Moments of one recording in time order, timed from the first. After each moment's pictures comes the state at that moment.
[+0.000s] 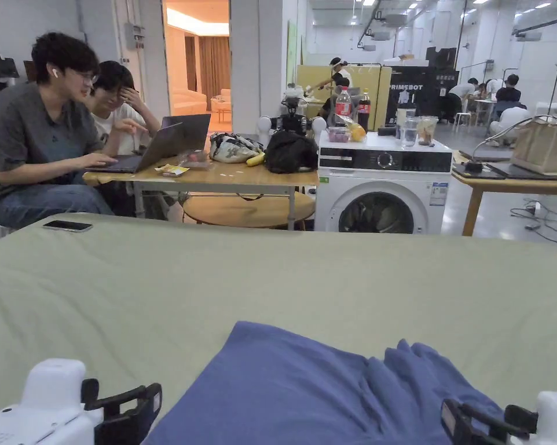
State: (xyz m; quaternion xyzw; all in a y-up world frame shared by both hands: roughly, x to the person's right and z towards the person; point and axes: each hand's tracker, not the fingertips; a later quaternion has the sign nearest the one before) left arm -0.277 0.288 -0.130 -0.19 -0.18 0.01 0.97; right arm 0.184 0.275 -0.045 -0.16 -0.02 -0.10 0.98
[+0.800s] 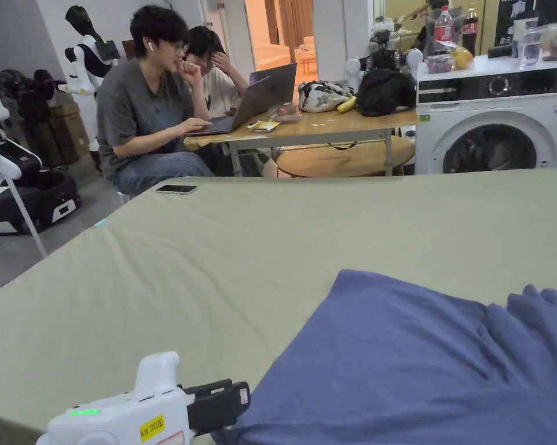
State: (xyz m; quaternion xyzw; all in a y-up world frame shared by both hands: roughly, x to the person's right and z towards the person) left arm -0.342 0.213 -0.145 -0.35 -0.16 0.13 0.91; right arm 0.166 0.265 -0.034 -0.20 0.00 -0.05 0.98
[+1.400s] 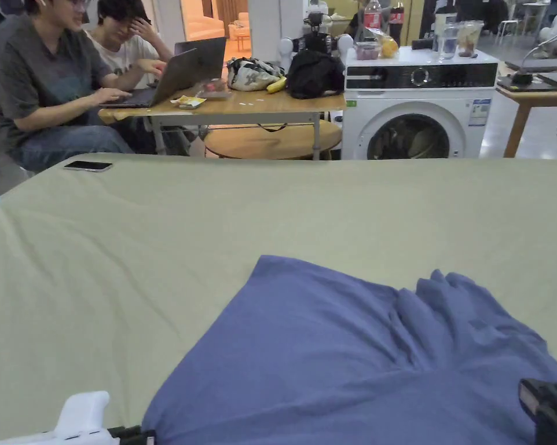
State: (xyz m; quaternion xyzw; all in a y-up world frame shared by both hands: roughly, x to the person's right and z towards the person) left arm -0.314 0.160 -0.164 -0.43 -0.16 0.08 0.89; right arm 0.199 0.256 -0.034 -0.25 -0.02 -0.06 0.97
